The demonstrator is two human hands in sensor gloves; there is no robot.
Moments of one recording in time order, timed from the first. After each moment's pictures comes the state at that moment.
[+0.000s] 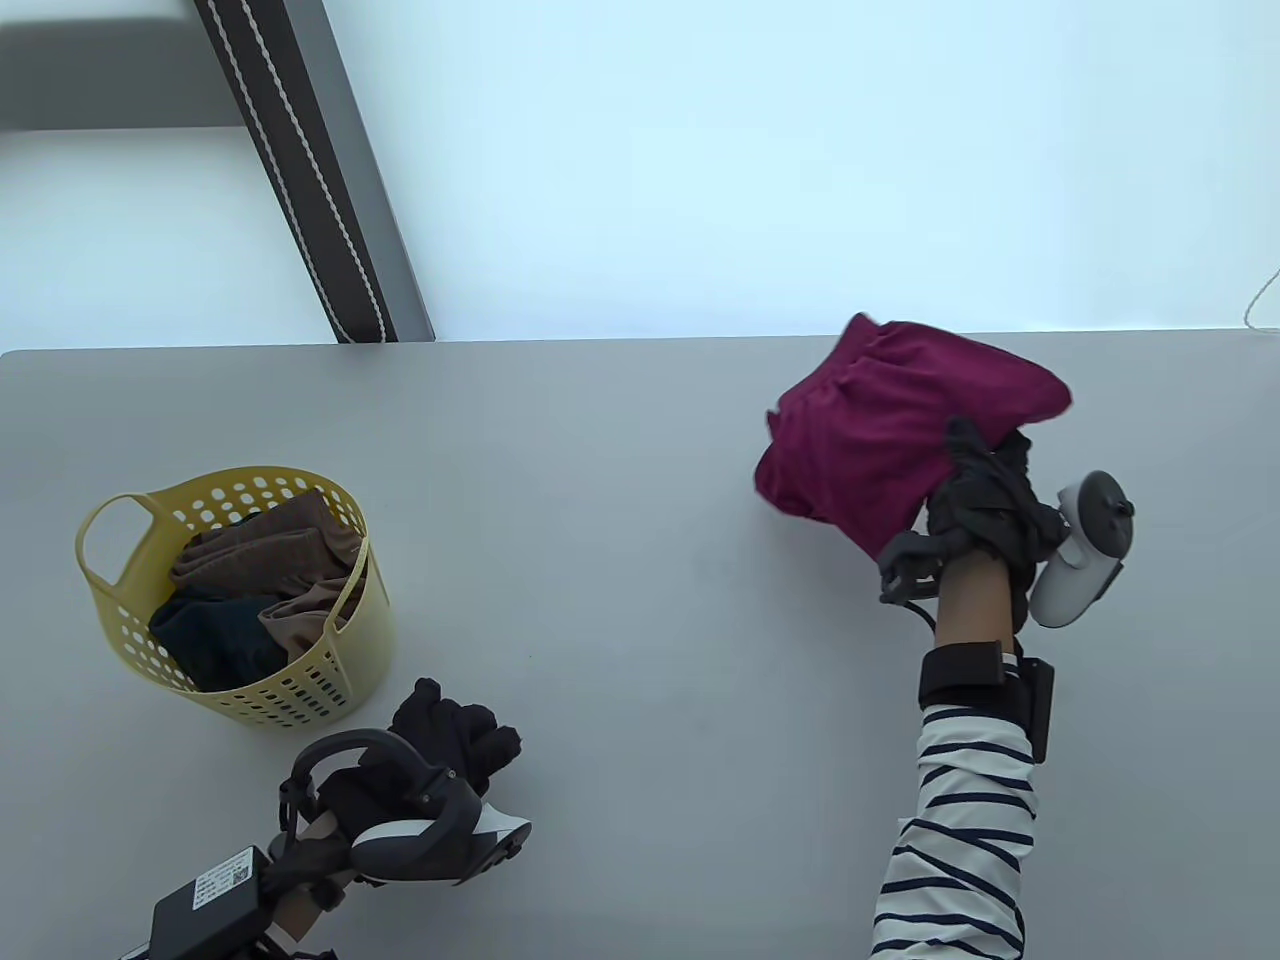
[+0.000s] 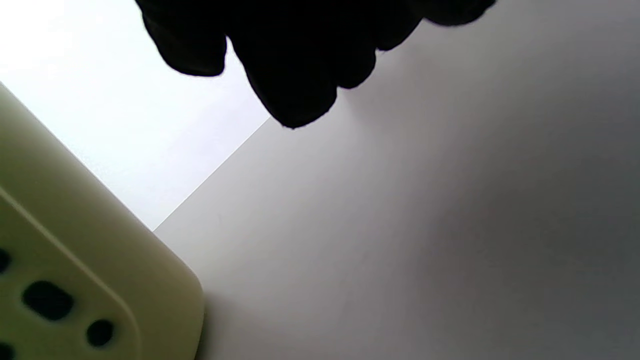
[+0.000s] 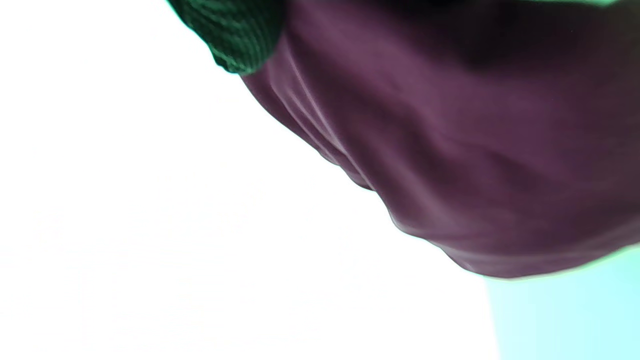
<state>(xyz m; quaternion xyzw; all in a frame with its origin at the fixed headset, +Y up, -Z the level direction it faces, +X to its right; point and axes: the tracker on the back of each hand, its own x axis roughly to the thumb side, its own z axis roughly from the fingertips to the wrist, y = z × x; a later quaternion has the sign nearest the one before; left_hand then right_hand) -0.186 -0.732 -0.204 0.01 -0.33 -0.33 0.89 0.296 -0.675 -0.388 -0.14 -0.06 0.60 0.78</state>
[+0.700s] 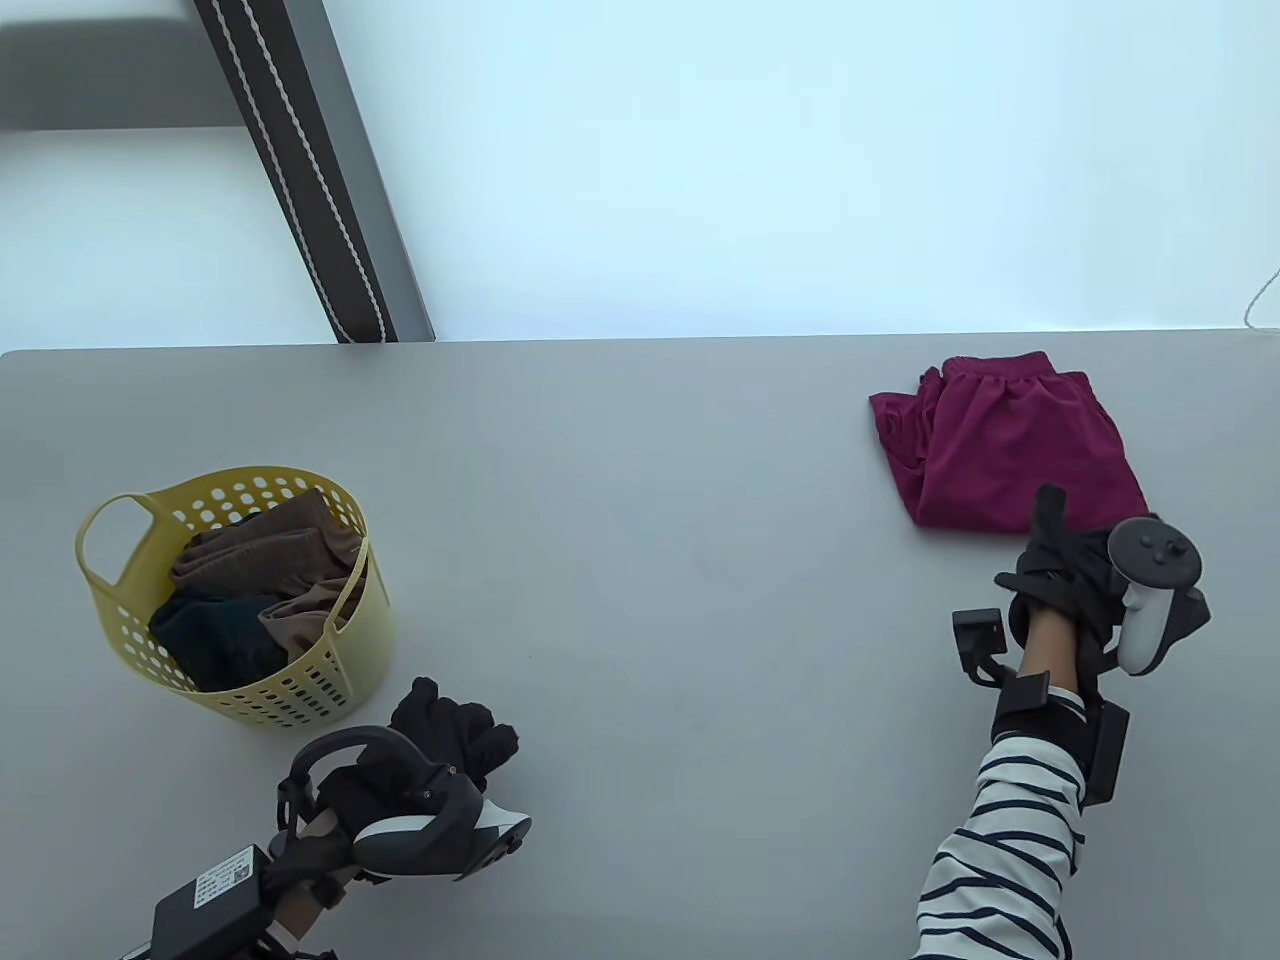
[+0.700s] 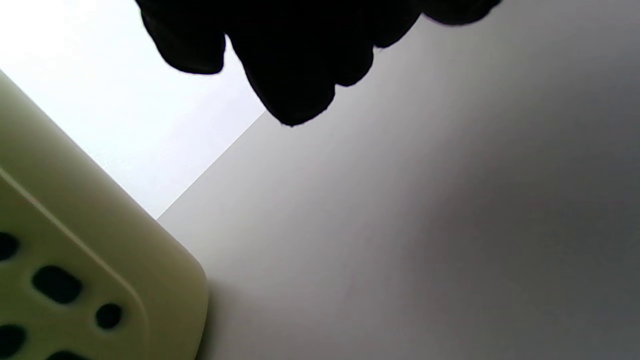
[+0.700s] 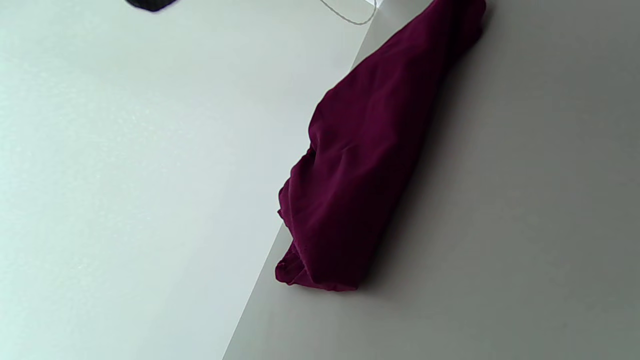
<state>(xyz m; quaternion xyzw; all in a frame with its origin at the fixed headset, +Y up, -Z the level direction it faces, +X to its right) -0.187 -0.734 -0.207 0.00 -0.33 -0.33 0.88 0.346 -0.688 -0.363 -0.26 -0.08 0.86 0.44</state>
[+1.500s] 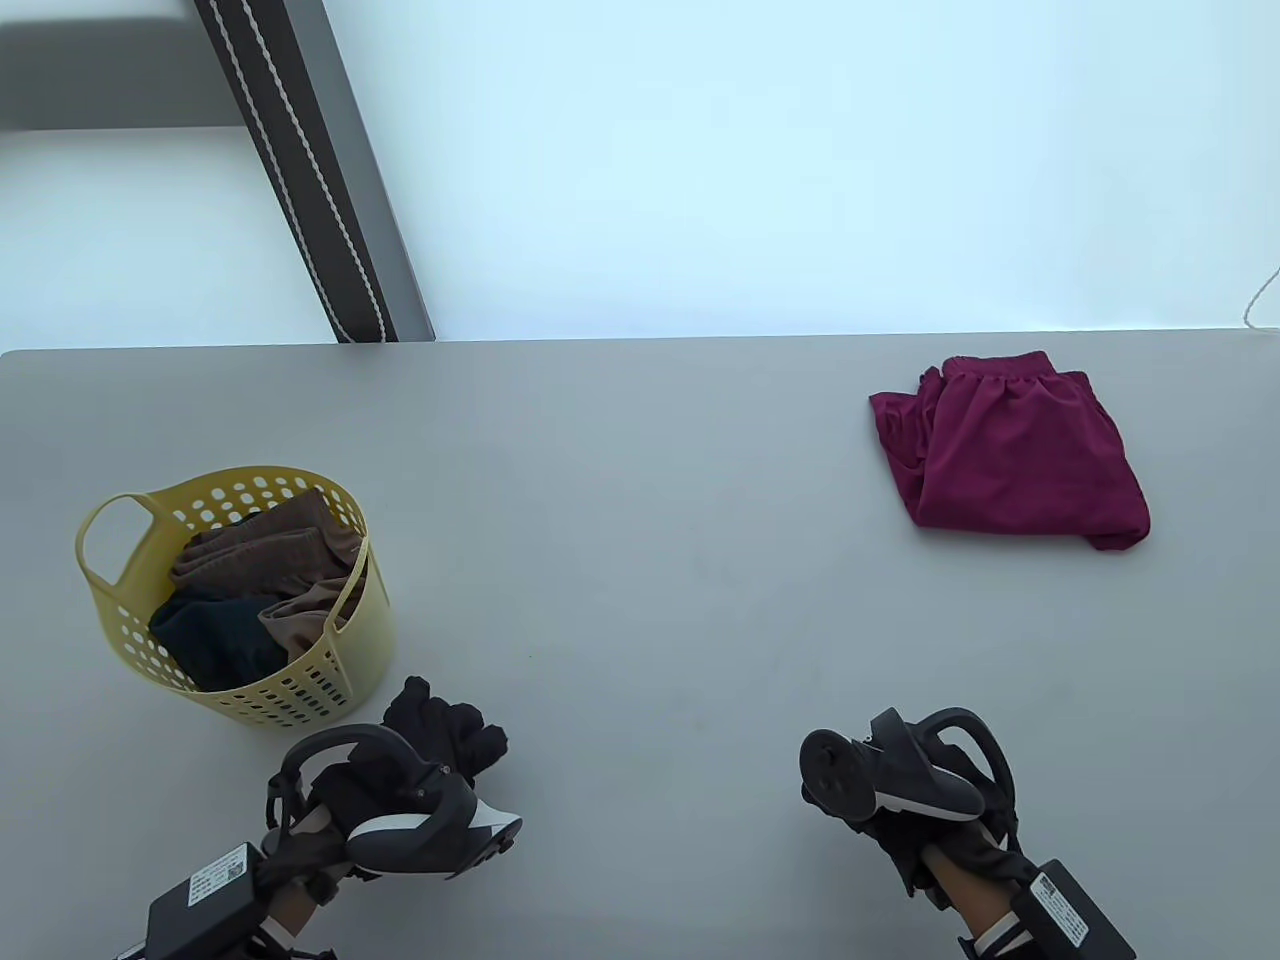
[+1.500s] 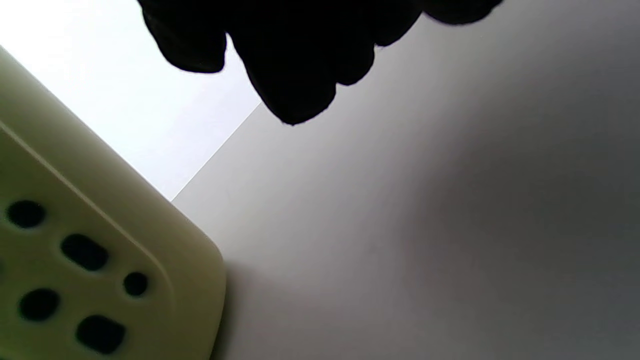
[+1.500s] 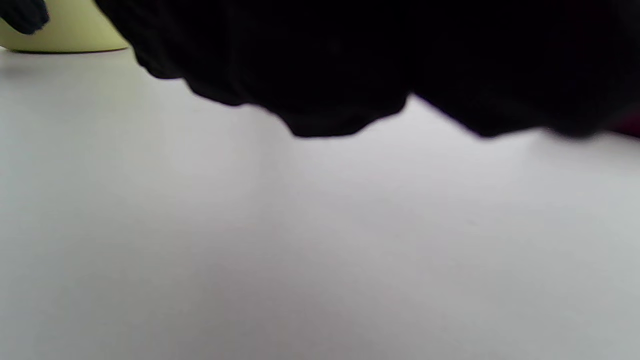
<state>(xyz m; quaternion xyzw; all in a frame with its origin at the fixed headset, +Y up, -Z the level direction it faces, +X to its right) -0.197 -0.740 -0.211 -0.01 -0.32 -0.36 0.87 0.159 -0.721 -0.225 0.22 0.12 0.97 -0.07</state>
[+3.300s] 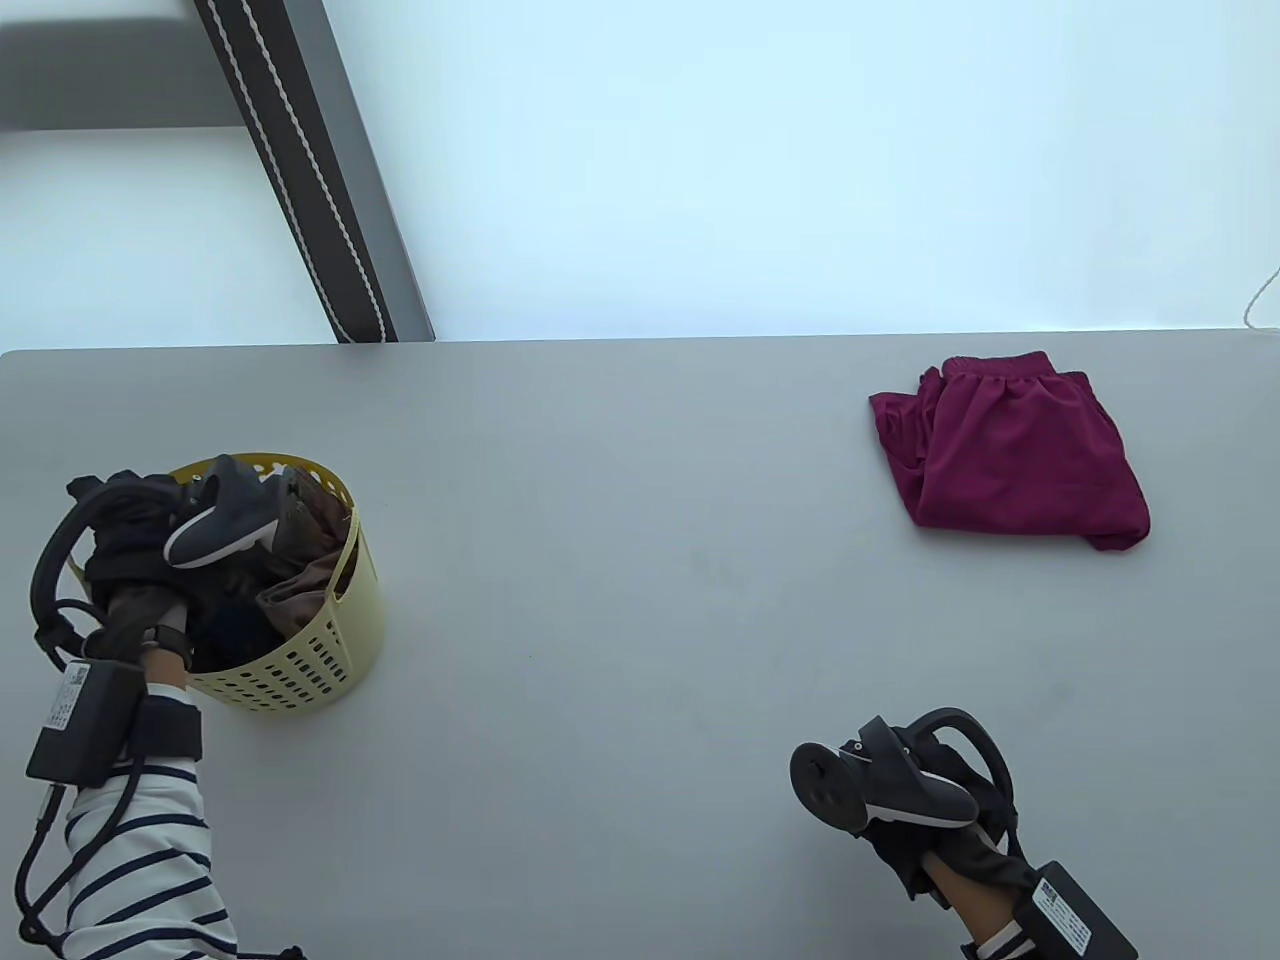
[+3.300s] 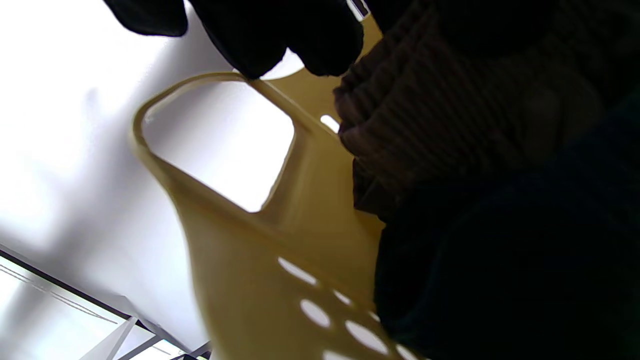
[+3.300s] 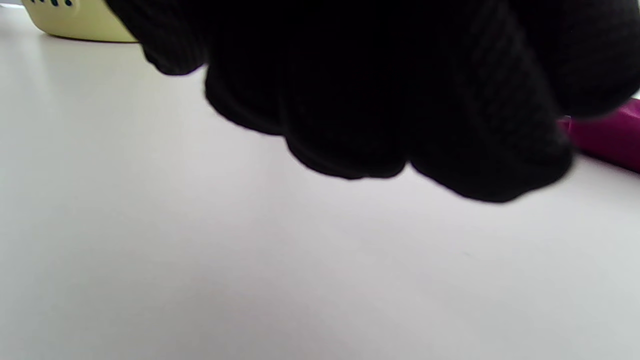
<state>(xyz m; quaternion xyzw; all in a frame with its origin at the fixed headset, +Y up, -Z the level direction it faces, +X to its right) -0.360 -0.594 -0.363 -0.14 0.09 -0.29 0.94 0.149 -0.715 -0.220 0.24 0.10 0.96 -0.11</state>
